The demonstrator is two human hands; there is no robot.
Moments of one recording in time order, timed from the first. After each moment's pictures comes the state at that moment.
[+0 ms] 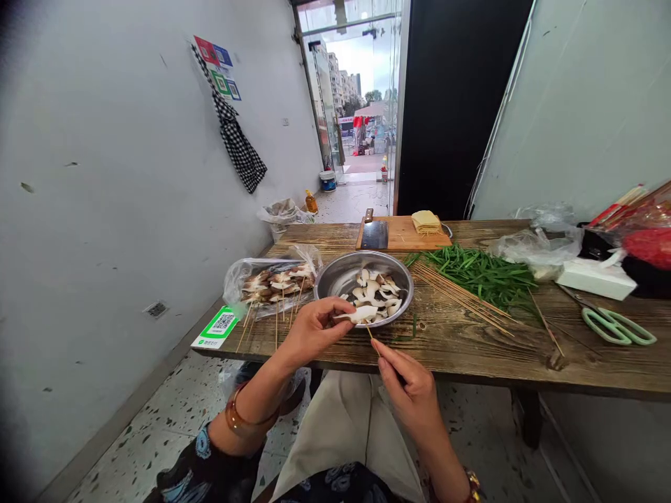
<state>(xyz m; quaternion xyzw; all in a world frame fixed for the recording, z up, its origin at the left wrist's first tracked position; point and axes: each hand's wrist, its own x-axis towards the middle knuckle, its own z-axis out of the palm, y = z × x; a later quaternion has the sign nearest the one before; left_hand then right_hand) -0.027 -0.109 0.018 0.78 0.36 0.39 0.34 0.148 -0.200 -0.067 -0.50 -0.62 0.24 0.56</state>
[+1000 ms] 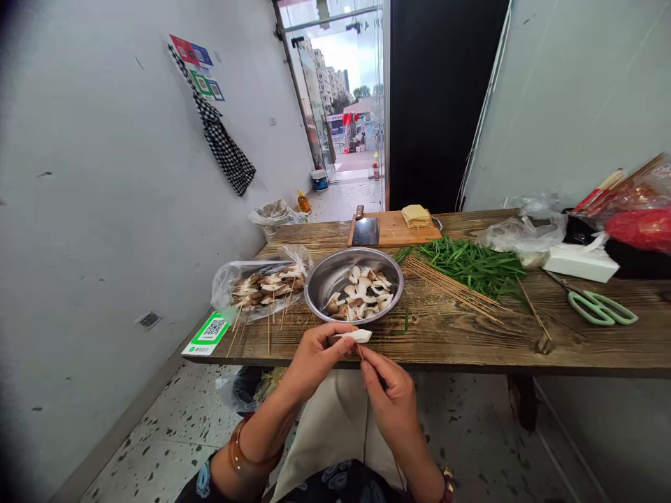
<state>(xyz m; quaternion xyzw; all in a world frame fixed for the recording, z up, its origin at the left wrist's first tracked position) -0.014 -0.135 -0.024 0.65 0.42 0.38 0.50 0.121 -0.210 -0.074 -0.54 -0.48 0.35 0.60</state>
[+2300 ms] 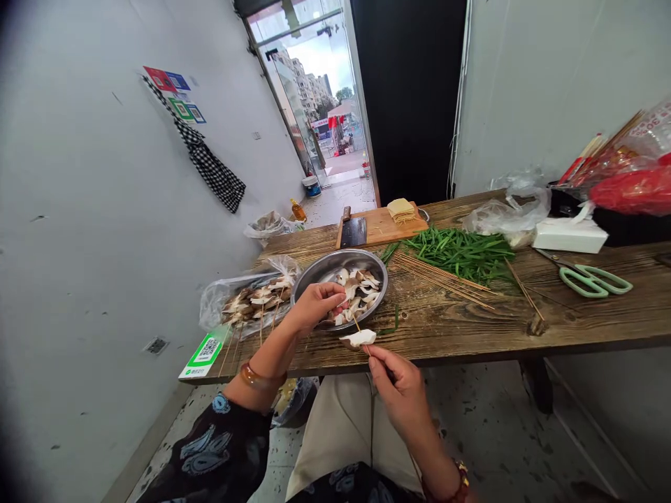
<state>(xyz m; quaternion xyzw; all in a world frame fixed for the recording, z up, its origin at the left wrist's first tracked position) 0.021 -0.048 0.008 0.67 0.43 0.28 0.53 0.152 -0.204 -0.076 -0.53 -0.44 0.35 0.63</state>
